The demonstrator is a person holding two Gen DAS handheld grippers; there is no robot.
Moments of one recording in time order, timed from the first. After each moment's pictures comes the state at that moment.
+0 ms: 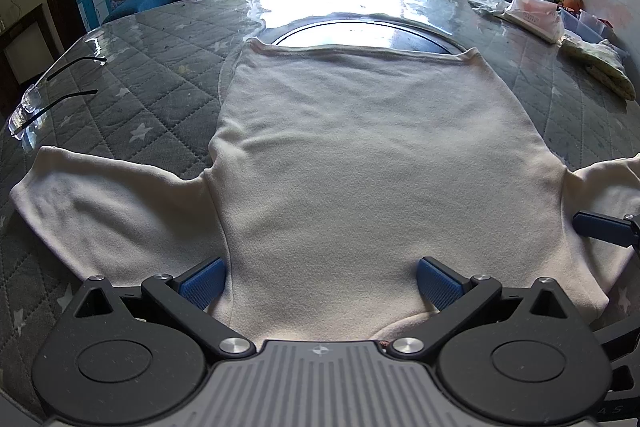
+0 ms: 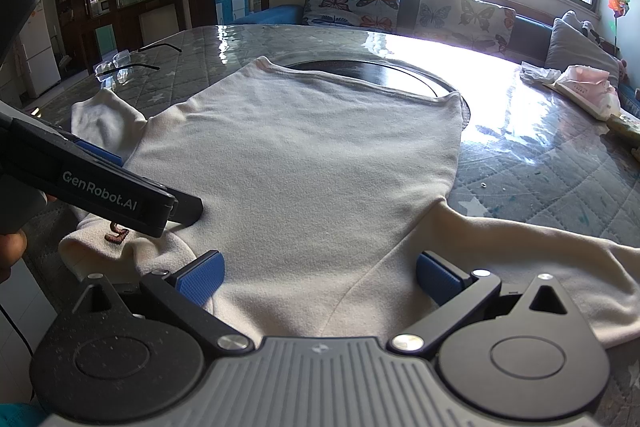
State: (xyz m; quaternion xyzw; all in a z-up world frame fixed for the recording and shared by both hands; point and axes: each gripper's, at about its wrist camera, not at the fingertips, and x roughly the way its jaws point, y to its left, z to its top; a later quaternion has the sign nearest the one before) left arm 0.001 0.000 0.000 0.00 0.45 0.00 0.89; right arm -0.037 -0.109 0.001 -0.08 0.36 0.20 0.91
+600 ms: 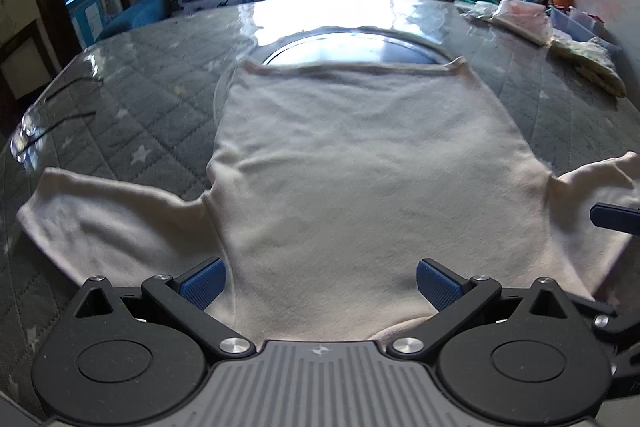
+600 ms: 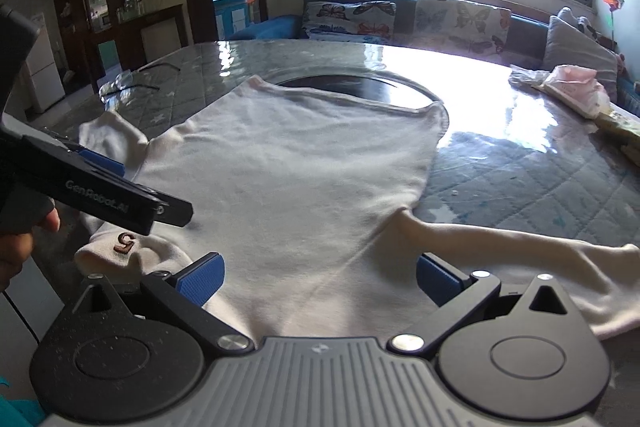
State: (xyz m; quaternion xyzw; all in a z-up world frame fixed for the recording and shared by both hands) left arm -0.002 -0.006 0.016 0.02 0.44 -0.02 0.90; right arm -0.039 -0.145 0.021 -0.05 0.35 0.21 0.91
